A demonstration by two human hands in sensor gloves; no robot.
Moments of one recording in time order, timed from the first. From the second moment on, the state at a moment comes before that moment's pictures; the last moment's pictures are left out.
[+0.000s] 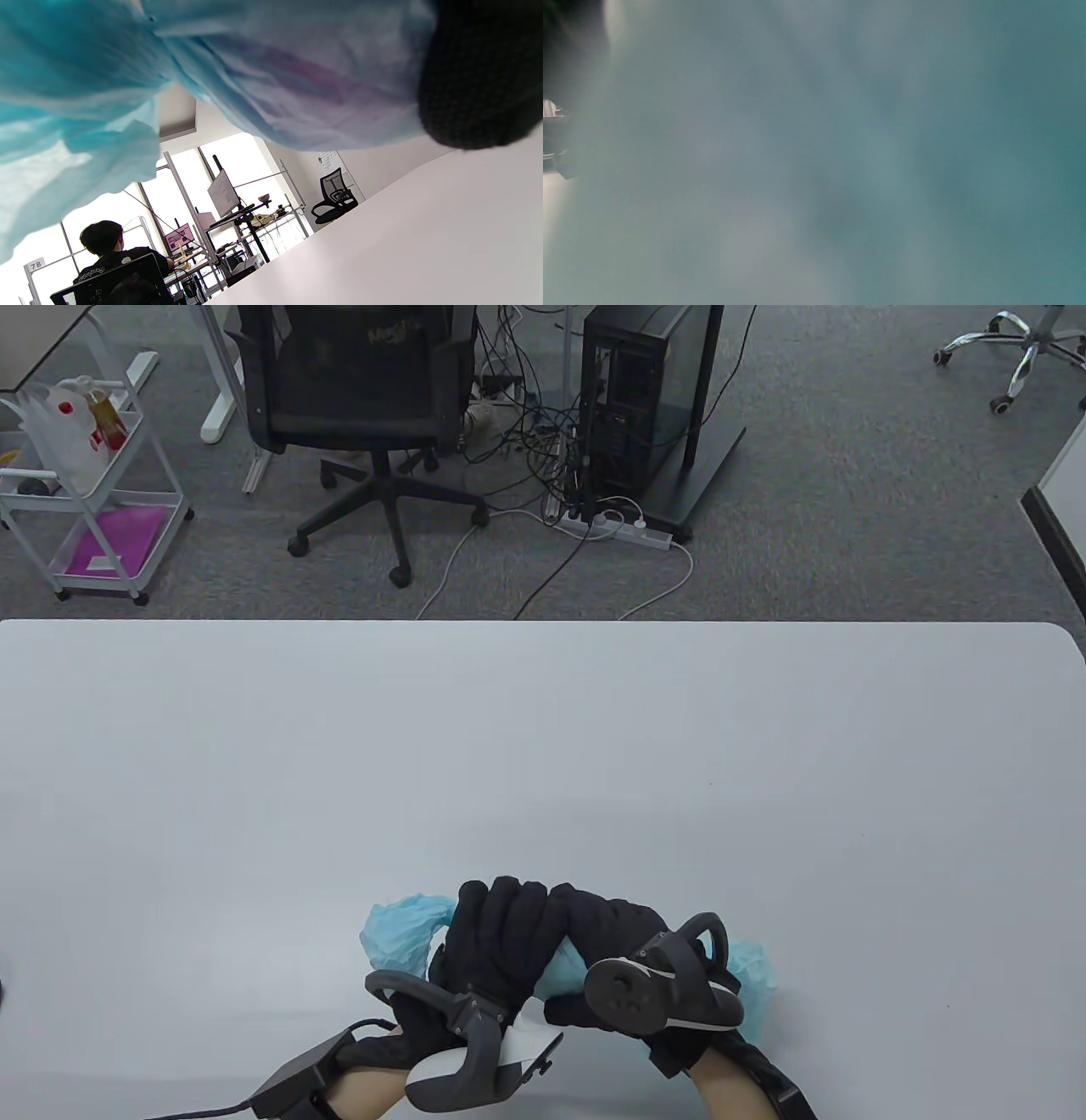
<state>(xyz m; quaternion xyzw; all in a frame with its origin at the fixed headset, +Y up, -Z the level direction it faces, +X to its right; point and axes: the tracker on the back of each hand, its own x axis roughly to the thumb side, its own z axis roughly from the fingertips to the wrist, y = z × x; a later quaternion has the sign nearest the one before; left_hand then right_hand) -0.090 -0.687 -0.193 0.26 -0.23 -0.19 0.92 0.064 -0.681 -0.224 0.32 -0.08 0.94 0.08</state>
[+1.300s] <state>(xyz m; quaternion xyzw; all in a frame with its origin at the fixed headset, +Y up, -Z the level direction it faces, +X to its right) -0.148 -0.674 -0.225 0.26 -0.20 -0.06 0.94 0.114 -0.694 -0.260 0.29 0.07 0.87 0.40</state>
